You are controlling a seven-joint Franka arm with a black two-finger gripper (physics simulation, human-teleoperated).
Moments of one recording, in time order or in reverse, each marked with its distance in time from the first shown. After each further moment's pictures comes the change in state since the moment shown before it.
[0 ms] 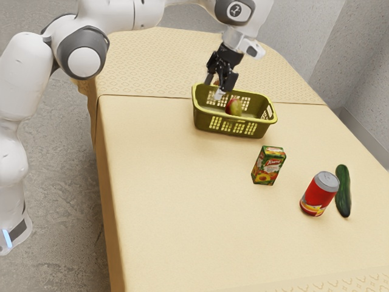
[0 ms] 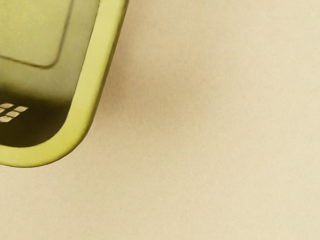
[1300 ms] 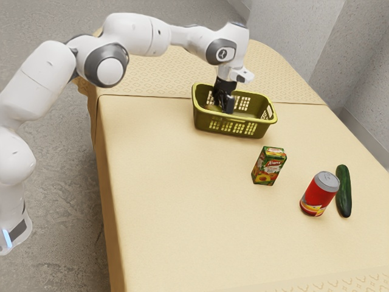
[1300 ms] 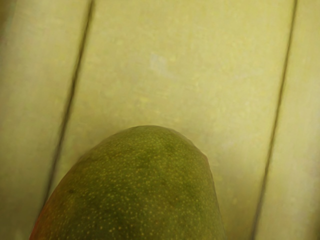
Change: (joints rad) arm 0.218 0.317 -0.092 -0.001 -0.004 0.476 0.210
